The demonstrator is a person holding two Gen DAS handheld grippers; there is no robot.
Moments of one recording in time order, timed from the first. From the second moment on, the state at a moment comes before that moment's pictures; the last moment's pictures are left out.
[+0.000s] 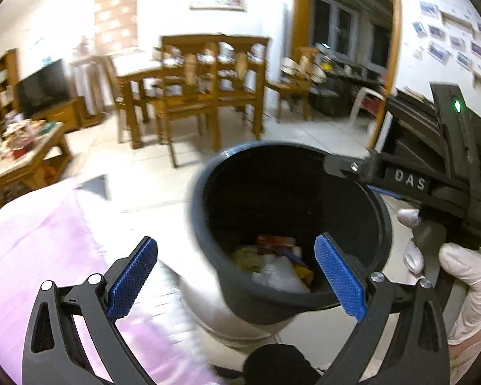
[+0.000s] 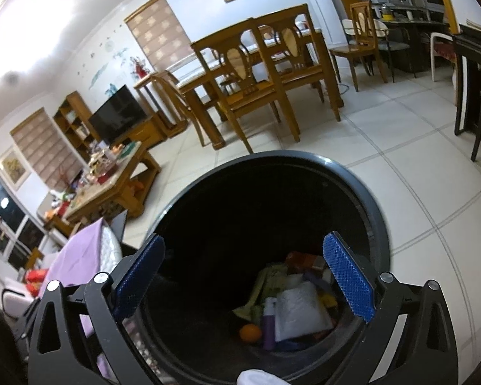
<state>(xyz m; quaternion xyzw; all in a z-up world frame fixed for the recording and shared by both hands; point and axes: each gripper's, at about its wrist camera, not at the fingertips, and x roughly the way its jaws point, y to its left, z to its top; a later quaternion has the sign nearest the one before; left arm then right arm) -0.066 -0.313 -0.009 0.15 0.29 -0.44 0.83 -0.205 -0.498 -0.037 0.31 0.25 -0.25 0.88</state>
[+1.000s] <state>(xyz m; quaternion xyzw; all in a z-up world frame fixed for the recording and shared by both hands) 0.043 -0.001 0.014 0.00 0.23 -0.03 0.97 -0.004 -0.154 0.014 0.03 0.13 -0.02 0.99</state>
